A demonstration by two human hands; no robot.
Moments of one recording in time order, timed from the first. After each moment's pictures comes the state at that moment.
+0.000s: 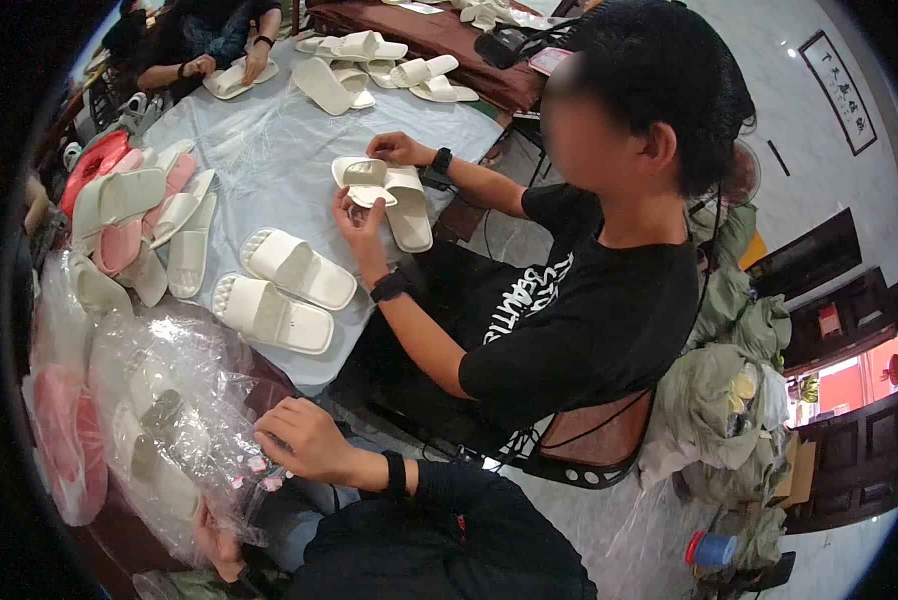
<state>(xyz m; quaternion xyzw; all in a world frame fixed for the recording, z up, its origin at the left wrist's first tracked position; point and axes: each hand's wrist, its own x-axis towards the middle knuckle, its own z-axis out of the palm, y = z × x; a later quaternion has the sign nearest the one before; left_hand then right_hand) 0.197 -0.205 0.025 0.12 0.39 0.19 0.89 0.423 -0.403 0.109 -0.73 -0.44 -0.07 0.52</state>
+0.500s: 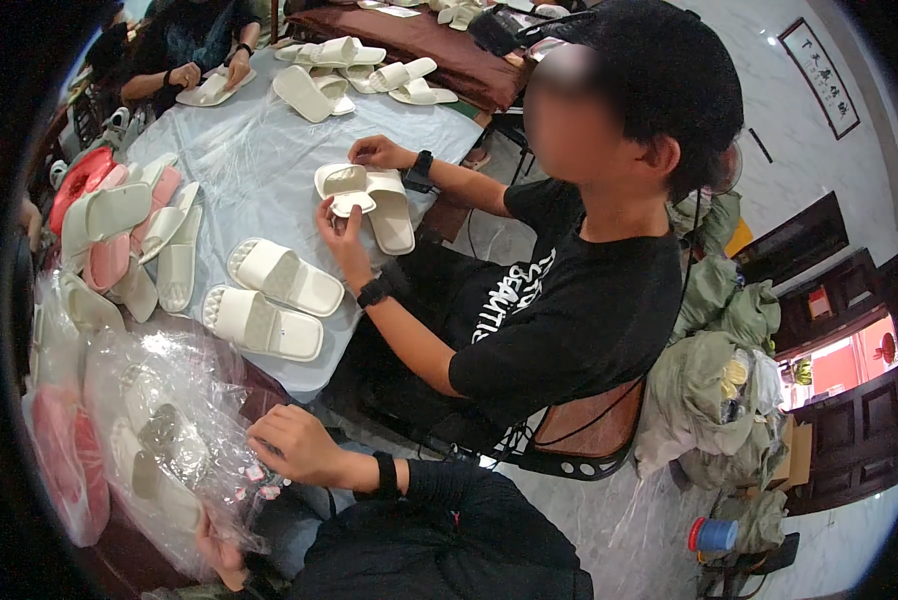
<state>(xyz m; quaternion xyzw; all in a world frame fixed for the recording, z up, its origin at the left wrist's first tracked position) 0.173 -0.180 -0.014 -0.06 0.24 0.13 0.96 0.417 -0.397 0.104 -0.73 -0.44 -0.05 0.52</state>
